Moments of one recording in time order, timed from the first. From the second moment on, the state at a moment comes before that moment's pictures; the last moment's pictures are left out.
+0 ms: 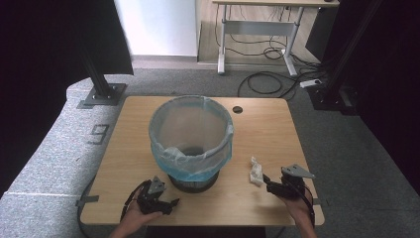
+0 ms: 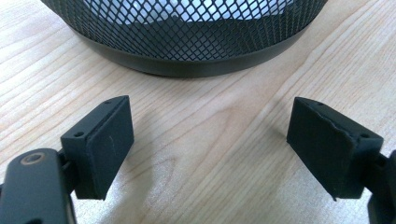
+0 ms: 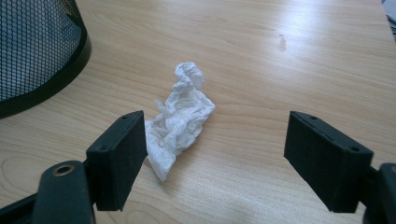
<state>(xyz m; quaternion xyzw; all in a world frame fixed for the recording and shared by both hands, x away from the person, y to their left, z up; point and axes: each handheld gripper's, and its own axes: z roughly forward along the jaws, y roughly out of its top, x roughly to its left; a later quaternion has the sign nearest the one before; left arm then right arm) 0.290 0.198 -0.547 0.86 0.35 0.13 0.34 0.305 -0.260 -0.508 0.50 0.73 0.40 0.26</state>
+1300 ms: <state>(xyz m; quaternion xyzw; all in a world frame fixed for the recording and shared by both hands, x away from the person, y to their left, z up) 0.290 0.198 -0.547 0.86 0.36 0.14 0.34 0.338 -0.228 -0.515 0.48 0.74 0.41 0.24</state>
